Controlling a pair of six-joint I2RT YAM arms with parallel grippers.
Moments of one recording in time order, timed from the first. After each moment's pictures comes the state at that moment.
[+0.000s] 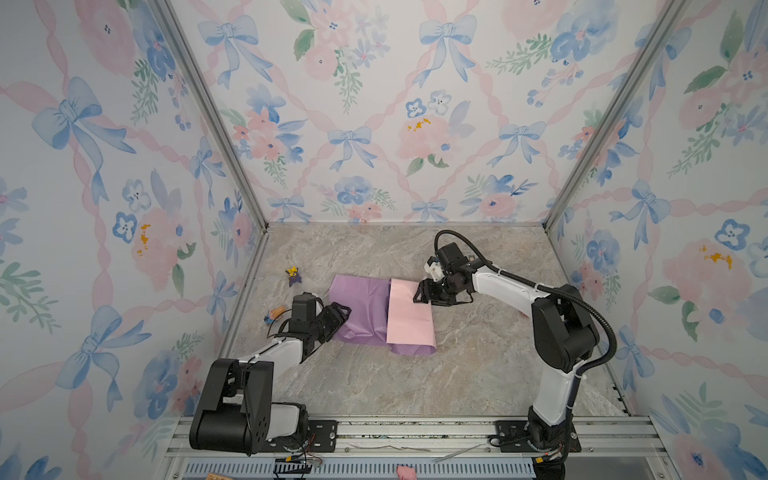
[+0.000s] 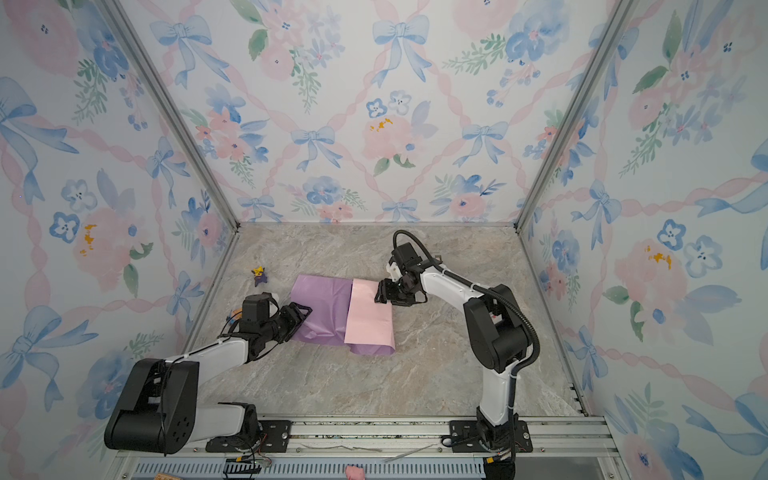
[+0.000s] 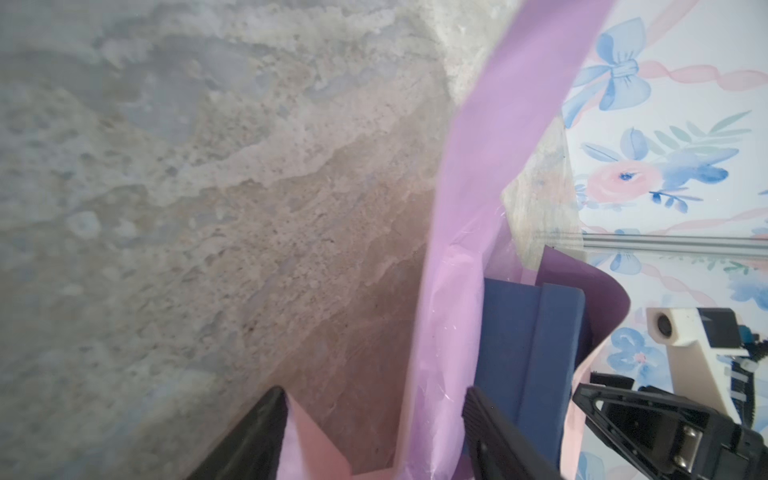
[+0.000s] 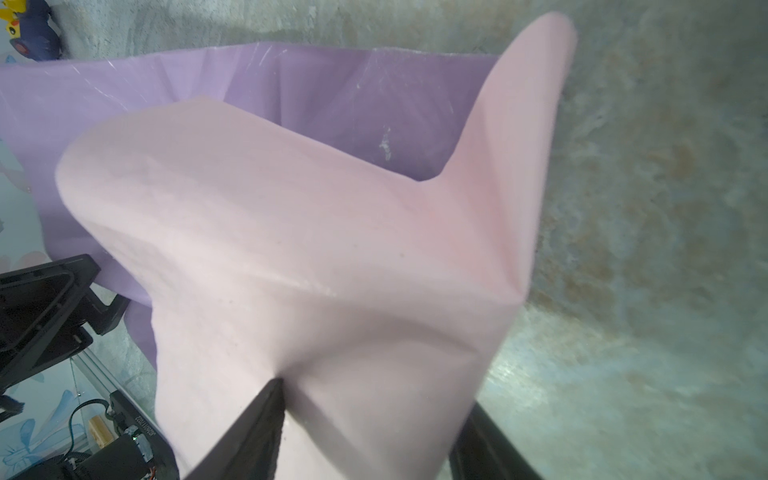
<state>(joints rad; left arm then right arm) -0.08 1.33 0.41 0.18 0.40 -0.88 0.52 1.91 1.39 -0.62 -0.37 0.45</state>
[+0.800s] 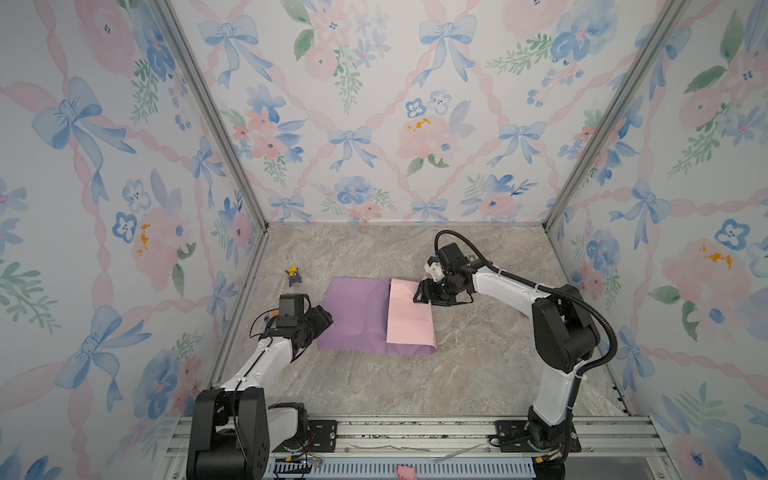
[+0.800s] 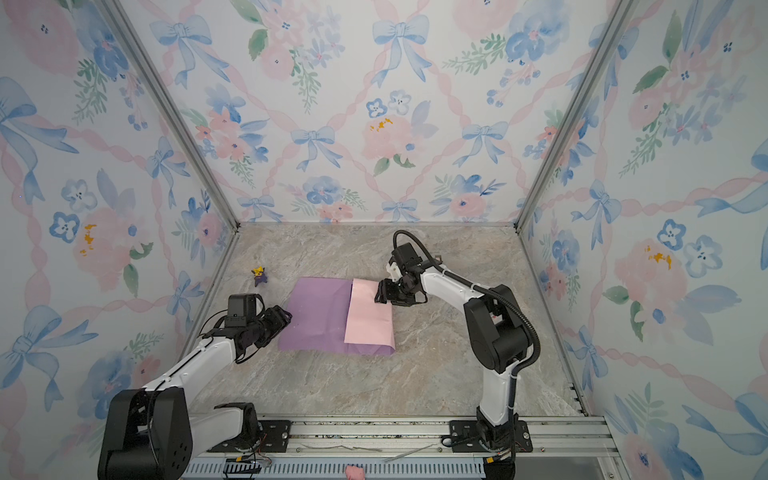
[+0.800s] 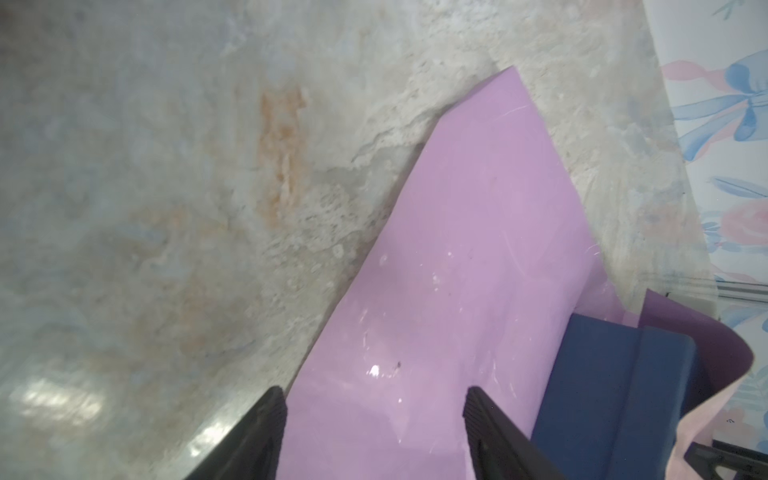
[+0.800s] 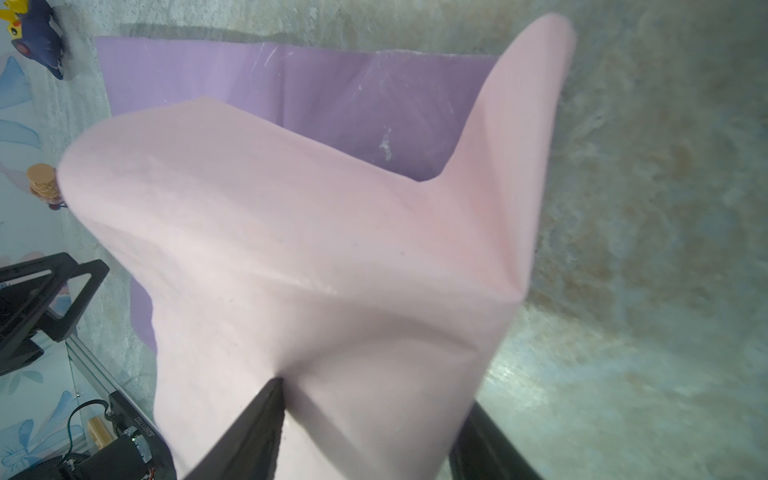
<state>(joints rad) 0.03 1.16 0.48 -0.26 0.19 -0.74 0.52 1.91 1.38 -0.61 -0.37 0.45</state>
